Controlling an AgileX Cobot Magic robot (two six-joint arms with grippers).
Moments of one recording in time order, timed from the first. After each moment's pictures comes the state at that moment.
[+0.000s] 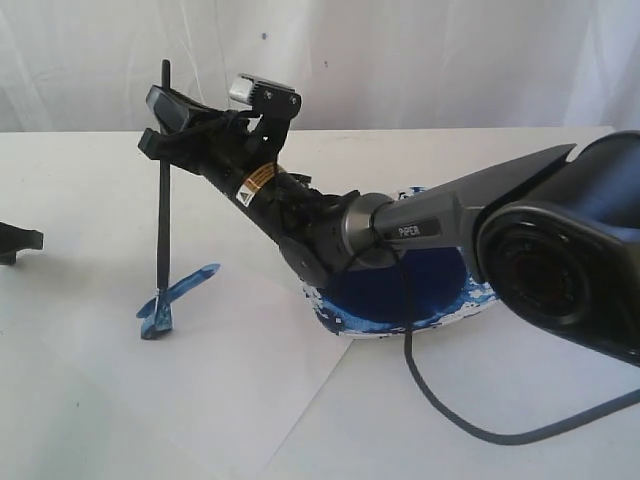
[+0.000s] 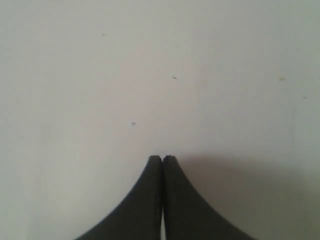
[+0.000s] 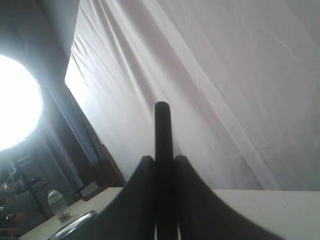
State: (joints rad) left arm 0.21 1.99 -1.09 -0.86 0.23 1.00; right arm 0.85 2.34 -1.53 -0.20 -1.11 0.66
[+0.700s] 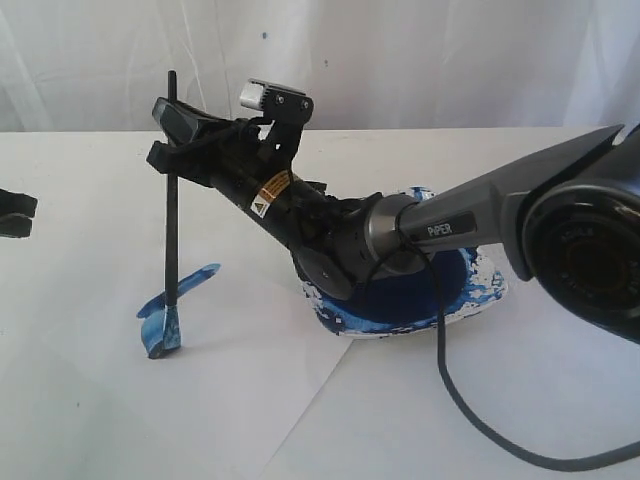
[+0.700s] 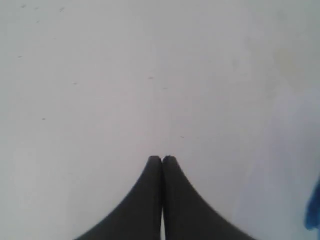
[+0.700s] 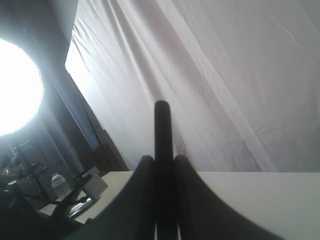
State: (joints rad) left arm 0.21 1.77 -1.08 -0.85 0.56 1.01; right arm 0.85 2.24 -1.37 -0.23 -1.13 0.66
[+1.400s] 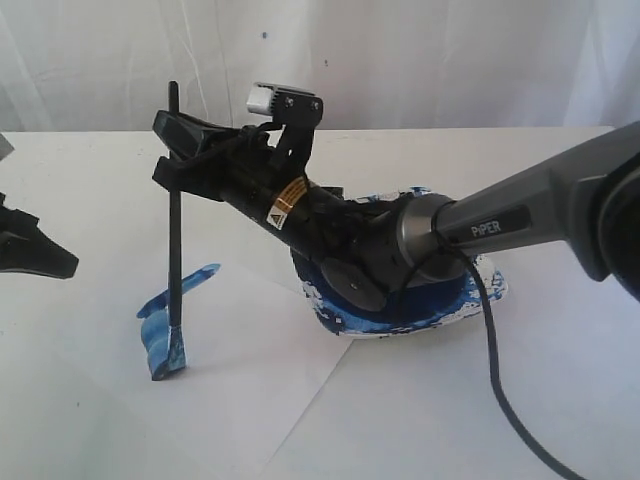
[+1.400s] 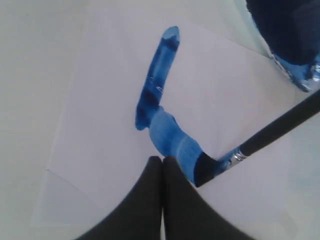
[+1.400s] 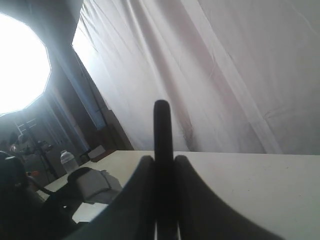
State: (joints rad) left arm 0.21 1.72 -1.02 -0.92 1.04 1.10; right arm 0.85 2.13 -1.21 -0.30 -1.13 0.66
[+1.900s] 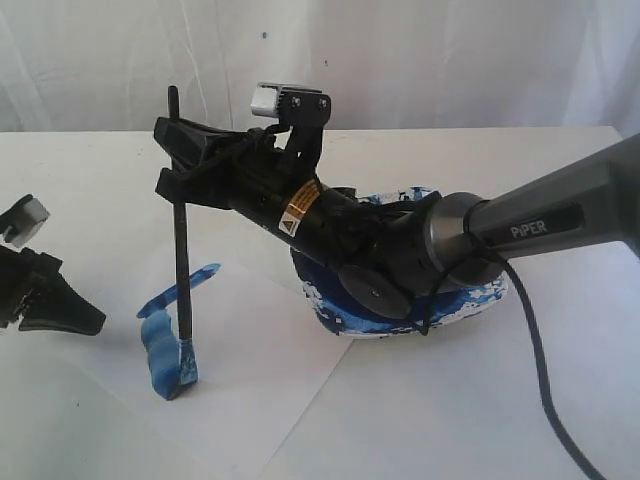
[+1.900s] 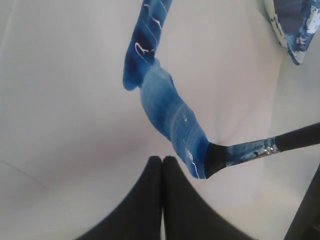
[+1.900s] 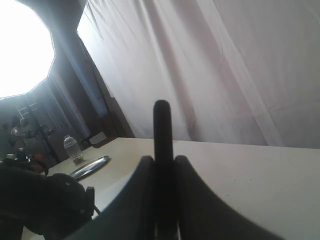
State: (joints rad) left arm 0.21 1.96 -1.01 -0.97 1.13 1.11; right arm 0.85 2.04 -1.11 -0.32 -1.12 0.64
